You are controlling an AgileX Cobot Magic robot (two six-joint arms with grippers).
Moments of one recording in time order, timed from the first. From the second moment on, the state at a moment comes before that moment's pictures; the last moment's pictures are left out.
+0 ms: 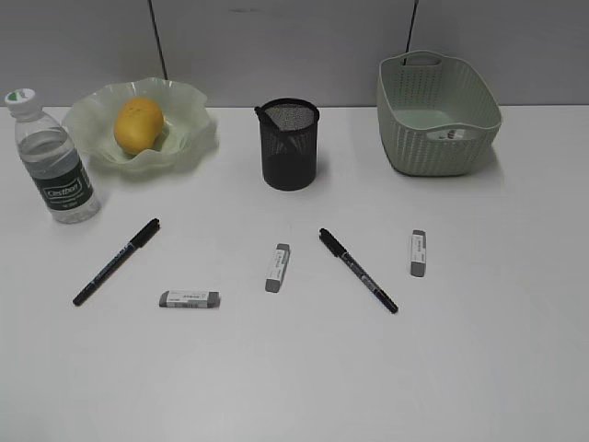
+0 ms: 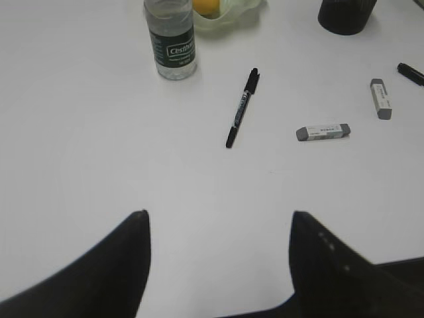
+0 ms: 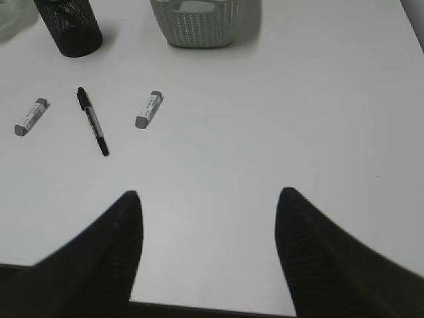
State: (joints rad) left arm -0.10 0.13 -0.53 -0.07 1.07 0.03; right arm 0.25 0.05 -0.52 -0.06 1.03 0.14
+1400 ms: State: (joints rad) left arm -0.33 1.54 -1.12 -0.12 0.85 0.16; right arm 0.25 0.05 -0.50 -0.06 1.04 0.14
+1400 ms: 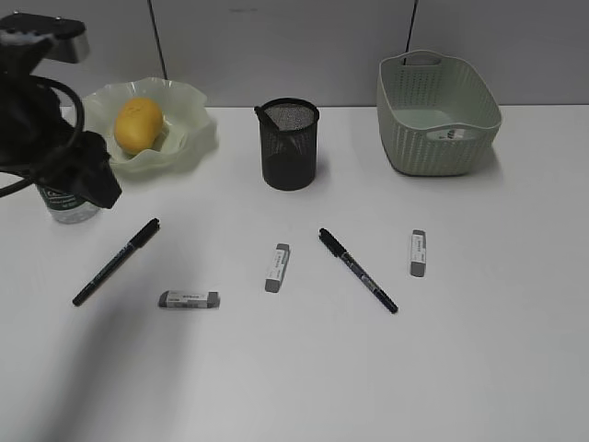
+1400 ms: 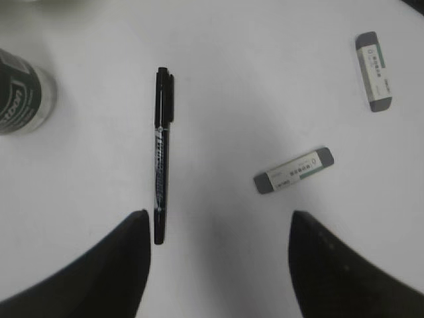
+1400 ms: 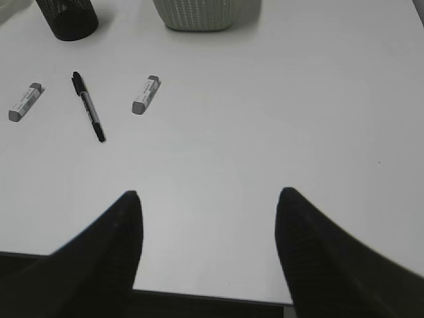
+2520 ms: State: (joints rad) left arm -0.31 2.18 -1.55 -0.03 1.00 0.17; right arm 0.25 0.05 -0.50 -0.06 1.04 0.14
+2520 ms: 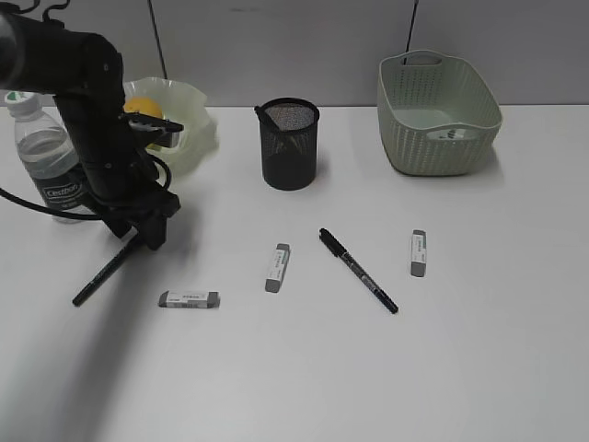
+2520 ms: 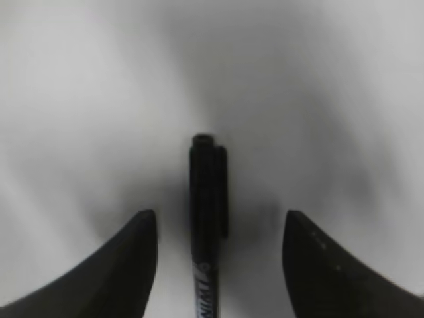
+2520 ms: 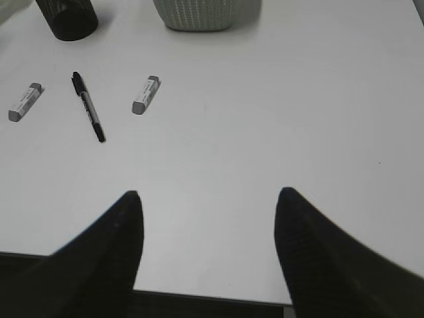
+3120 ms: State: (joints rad) left arm -0.30 2.20 -1.55 0.00 0.99 0.17; right arm 0.25 0.05 -0.50 -0.06 1.04 0.14
